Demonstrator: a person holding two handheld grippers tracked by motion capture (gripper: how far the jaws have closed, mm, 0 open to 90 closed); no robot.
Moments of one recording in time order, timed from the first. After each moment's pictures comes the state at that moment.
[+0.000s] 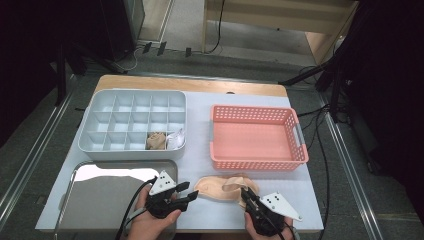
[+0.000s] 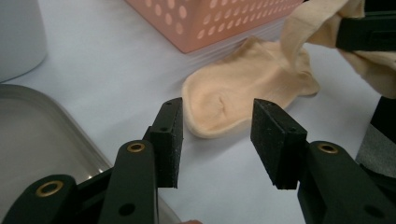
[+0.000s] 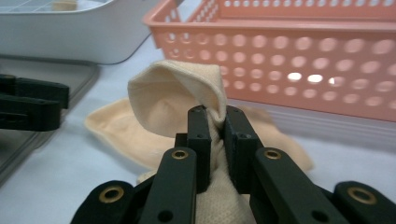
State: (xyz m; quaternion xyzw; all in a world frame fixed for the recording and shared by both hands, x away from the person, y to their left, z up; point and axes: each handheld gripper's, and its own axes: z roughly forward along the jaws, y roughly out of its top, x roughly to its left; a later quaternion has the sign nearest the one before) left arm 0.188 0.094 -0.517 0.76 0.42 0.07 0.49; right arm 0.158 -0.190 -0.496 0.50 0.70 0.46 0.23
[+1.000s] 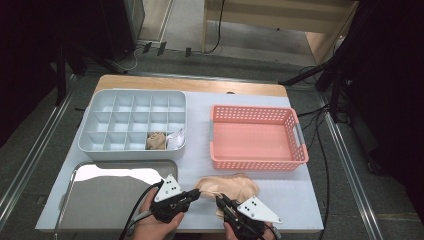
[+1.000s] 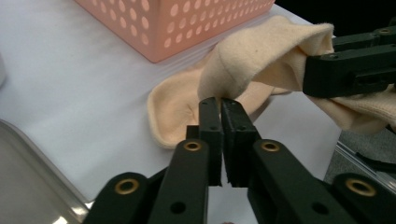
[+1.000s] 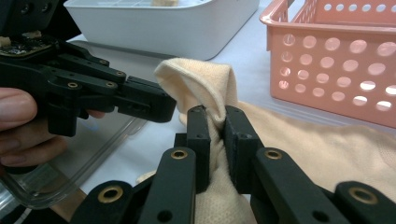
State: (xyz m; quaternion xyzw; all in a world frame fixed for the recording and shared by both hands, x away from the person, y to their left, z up) left arm 0.180 0.086 -0.512 0.77 0.38 0.08 0.50; right arm 0.146 -0.152 -0.498 0.42 0.74 0.51 0.16
